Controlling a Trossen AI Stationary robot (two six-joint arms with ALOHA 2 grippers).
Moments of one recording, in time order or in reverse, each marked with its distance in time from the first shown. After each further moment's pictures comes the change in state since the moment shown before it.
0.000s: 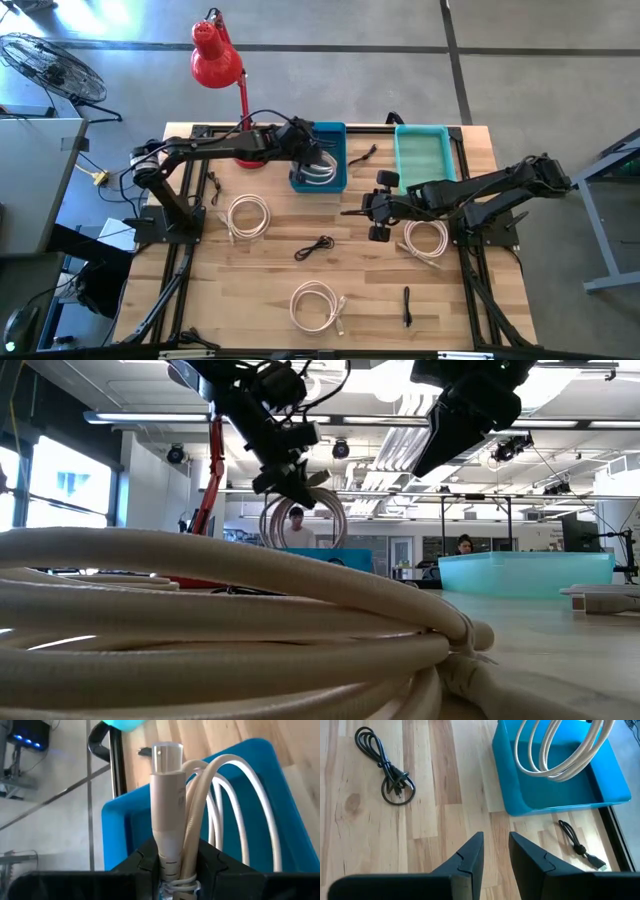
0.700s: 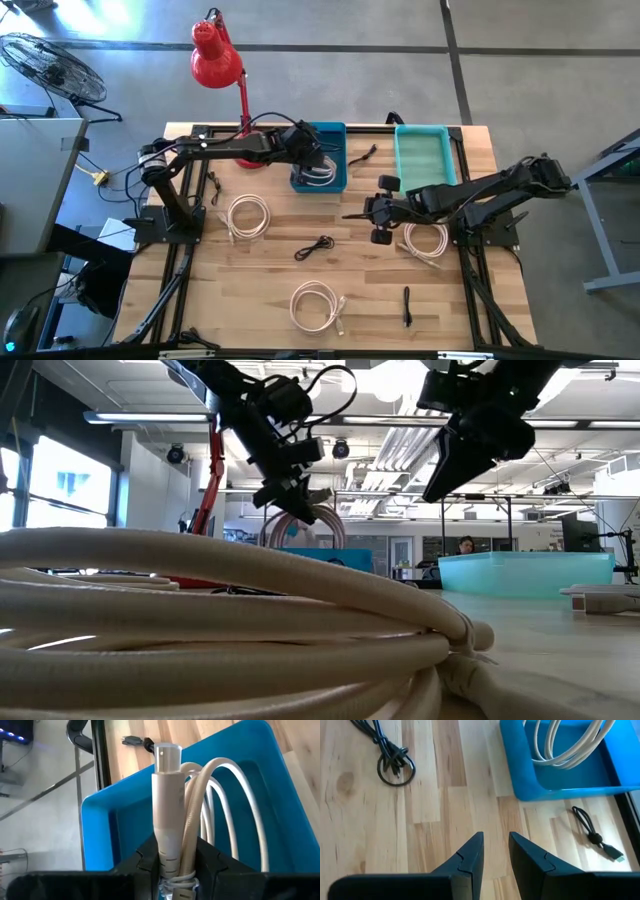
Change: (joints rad) left arm 0.000 0.060 0.000 0.005 0.018 0.004; right arm 0.000 0.000 -0.105 0.072 -0.018 0.016
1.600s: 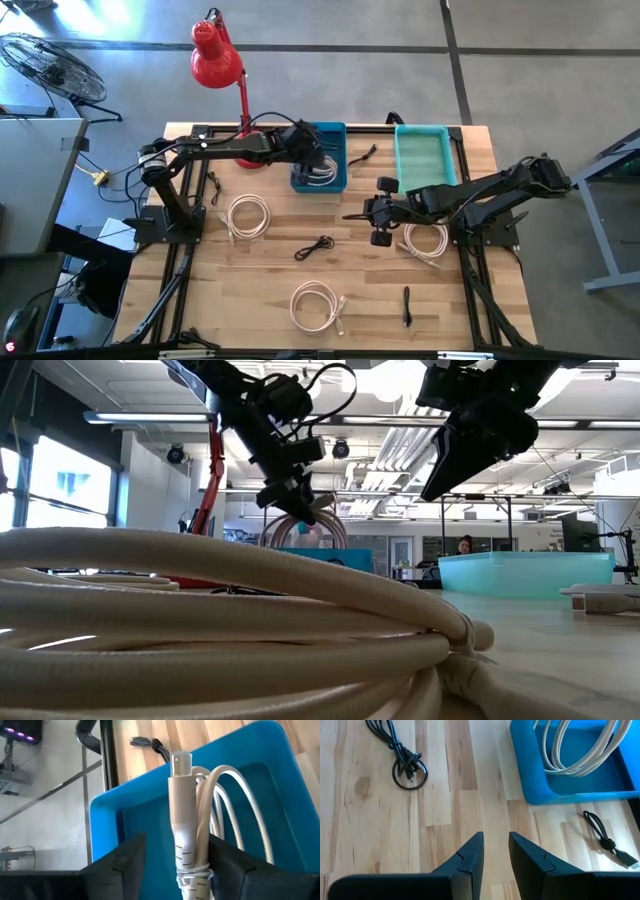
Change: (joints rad) left arm 0.000 0.000 0.000 0.028 -0.030 0.000; right arm 0.001 0.000 0.000 0.019 -0.042 -0.001
